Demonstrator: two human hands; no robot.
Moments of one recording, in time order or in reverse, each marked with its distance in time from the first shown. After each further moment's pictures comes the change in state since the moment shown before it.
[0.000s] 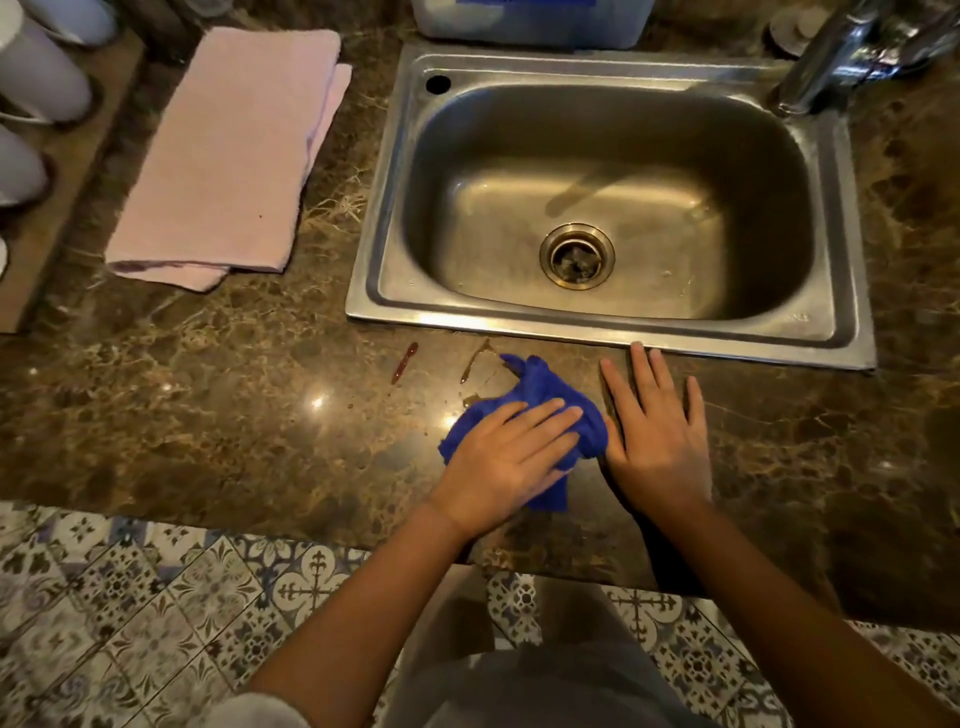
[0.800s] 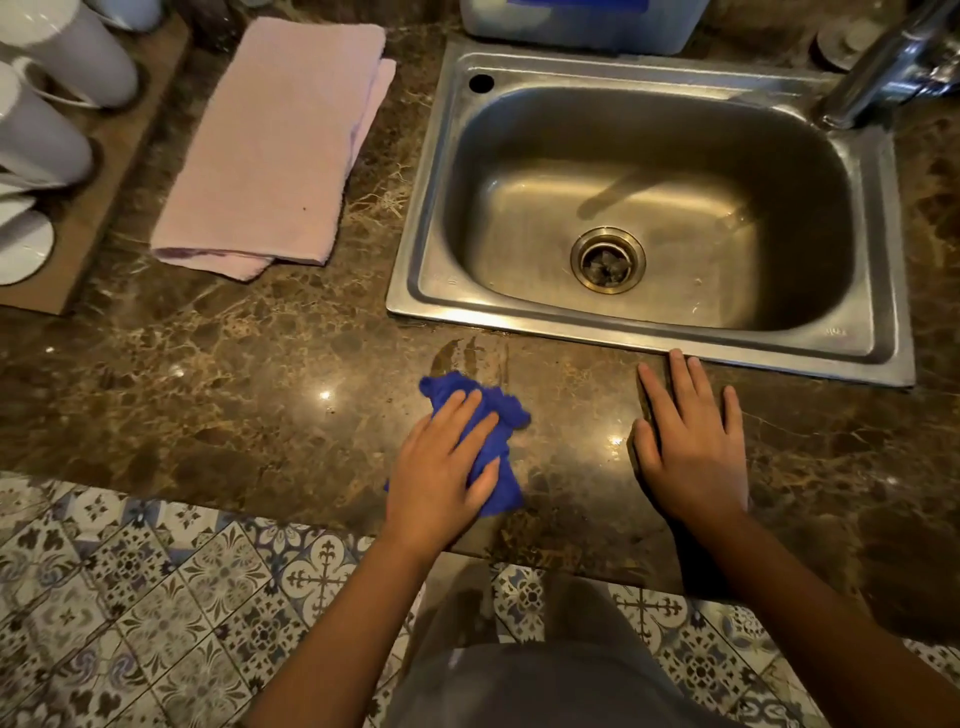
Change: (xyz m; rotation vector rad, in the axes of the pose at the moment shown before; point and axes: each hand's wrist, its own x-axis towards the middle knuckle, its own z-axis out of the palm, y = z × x) left_hand -0.072 -0.028 -0.013 -0.104 0.023 -0.558; right_hand -0.003 -0.006 -0.006 -0.042 0.028 0.001
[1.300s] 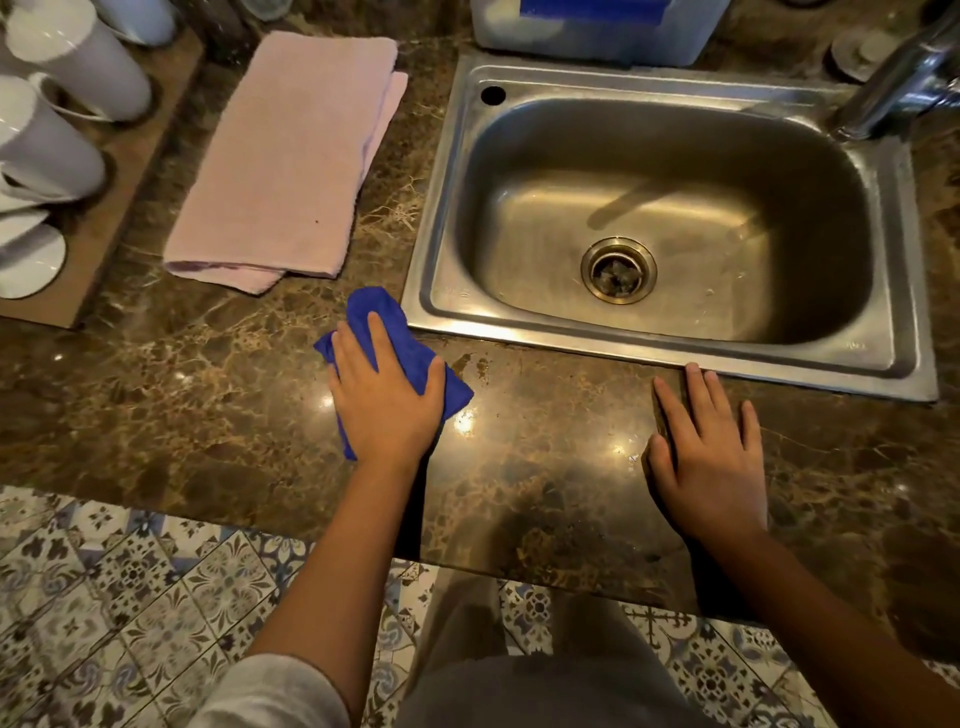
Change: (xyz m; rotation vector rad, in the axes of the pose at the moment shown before) left_hand 0.063 -0.052 -0.022 0.107 0.119 -0.636; right_hand 0.001 -0.003 0.001 0.014 0.007 0.018
